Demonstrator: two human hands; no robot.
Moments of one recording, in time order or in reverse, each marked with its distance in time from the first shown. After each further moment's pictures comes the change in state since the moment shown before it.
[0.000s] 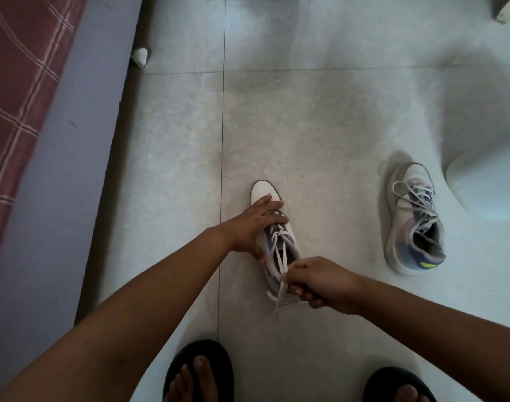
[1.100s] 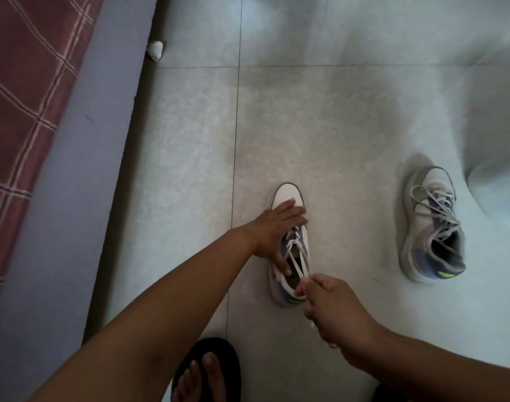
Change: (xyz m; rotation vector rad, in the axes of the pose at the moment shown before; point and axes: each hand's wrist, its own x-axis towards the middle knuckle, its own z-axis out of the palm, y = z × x) left_hand 0.005 0.022 -0.002 0.108 -0.135 -0.040; right_hand -0.041 -0.003 0.041 0.143 0.310 -0.036
